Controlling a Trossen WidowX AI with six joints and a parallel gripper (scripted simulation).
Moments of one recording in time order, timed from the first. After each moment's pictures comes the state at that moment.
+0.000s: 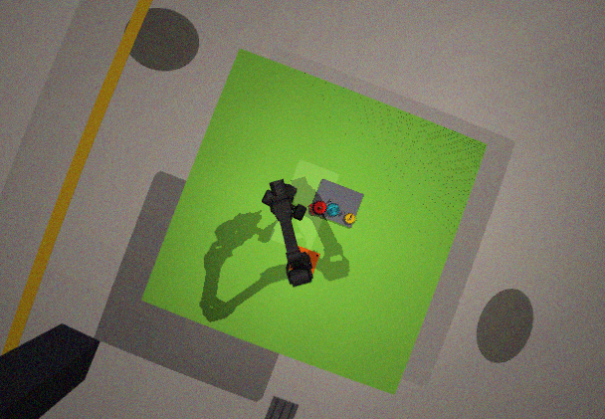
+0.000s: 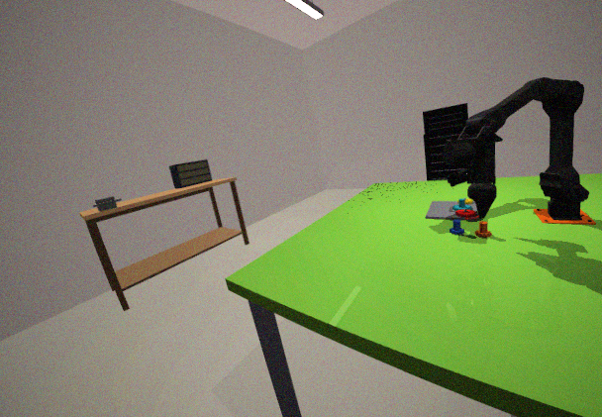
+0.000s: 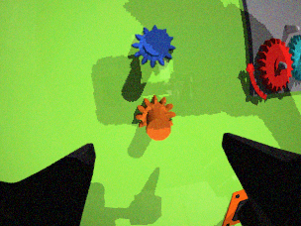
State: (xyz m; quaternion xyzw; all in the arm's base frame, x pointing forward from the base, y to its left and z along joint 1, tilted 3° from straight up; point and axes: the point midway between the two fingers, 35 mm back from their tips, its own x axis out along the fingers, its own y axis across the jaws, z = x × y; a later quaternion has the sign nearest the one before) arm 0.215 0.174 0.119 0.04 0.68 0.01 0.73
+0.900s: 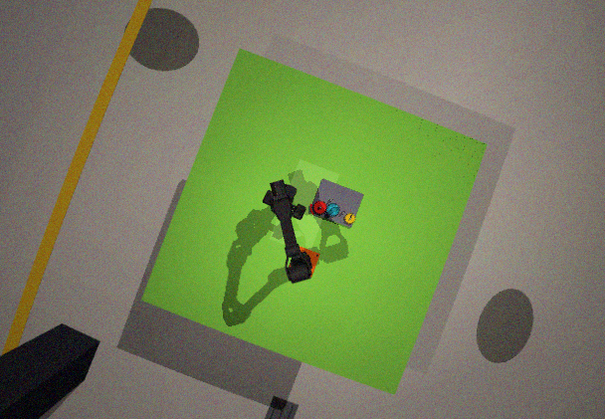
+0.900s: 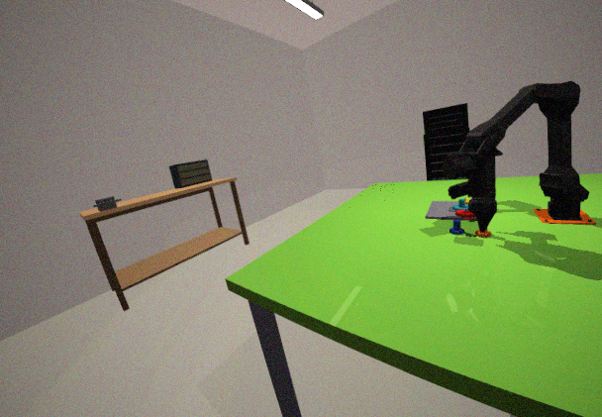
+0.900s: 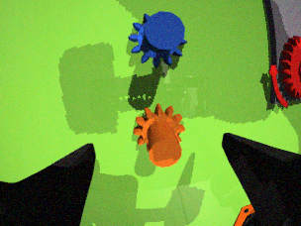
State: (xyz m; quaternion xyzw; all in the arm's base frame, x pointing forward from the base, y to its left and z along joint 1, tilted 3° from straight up) arm 0.216 0.177 0.082 0.04 0.68 0.01 0.73
